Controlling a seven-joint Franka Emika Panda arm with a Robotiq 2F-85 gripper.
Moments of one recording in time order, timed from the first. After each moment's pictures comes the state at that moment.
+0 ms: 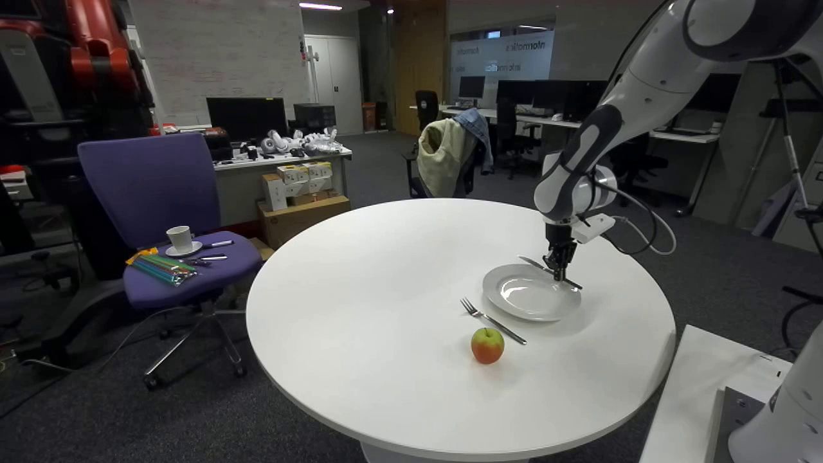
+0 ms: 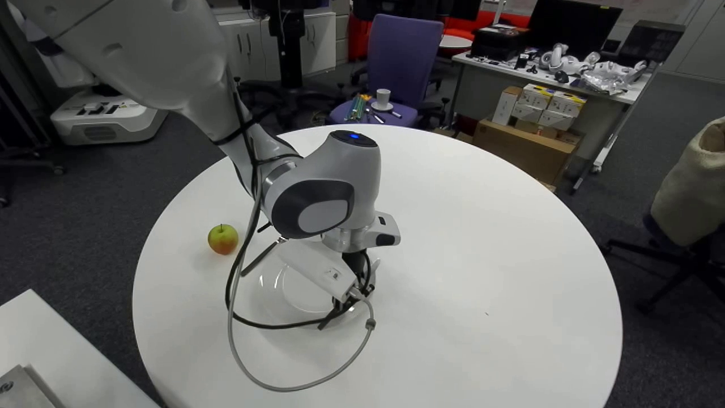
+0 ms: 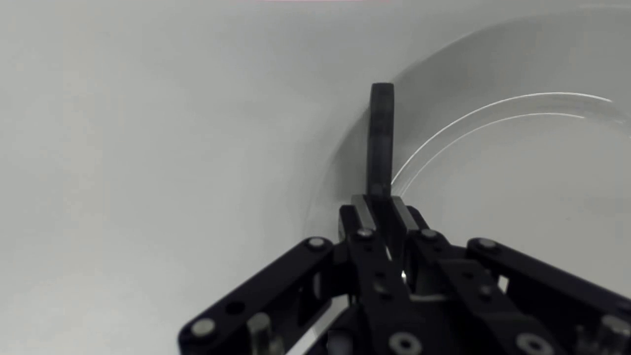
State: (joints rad) arm -0.34 0.46 -0.17 -2.20 -0.06 2.56 -0.31
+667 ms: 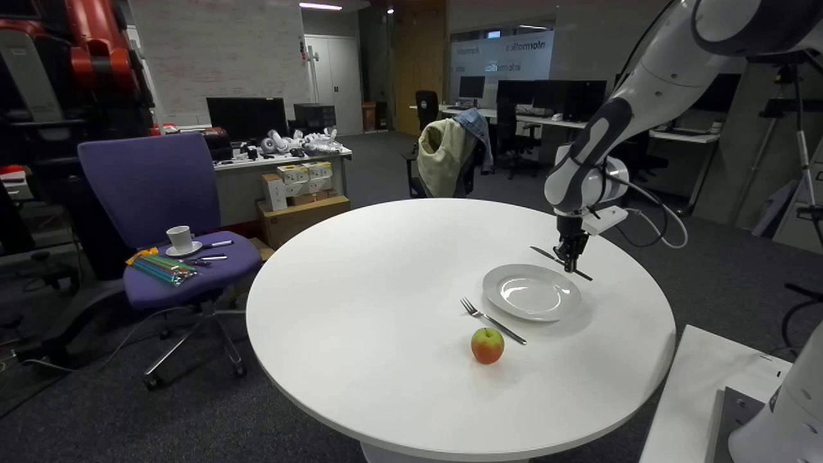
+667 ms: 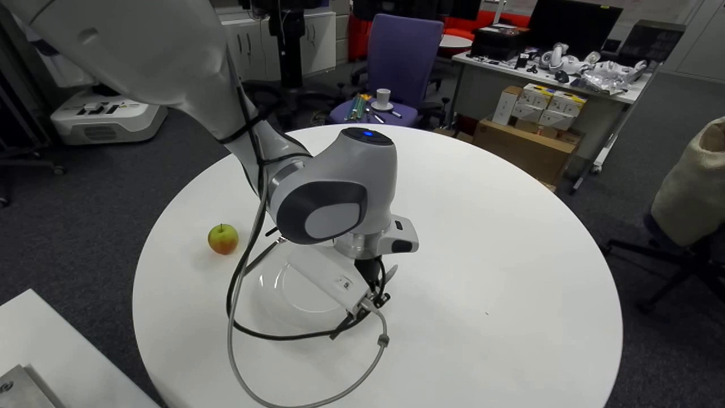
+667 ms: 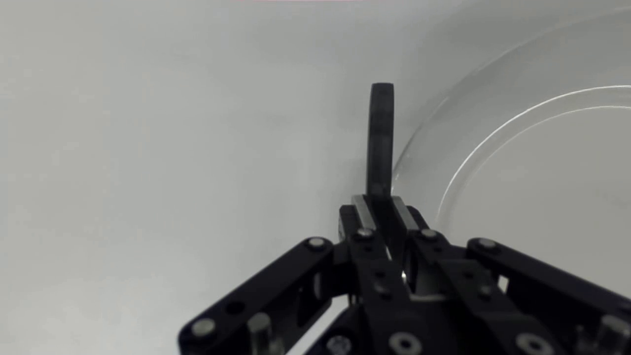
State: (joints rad) arm -0.36 0.43 -0.22 -2.20 -0.06 2.56 -0.31
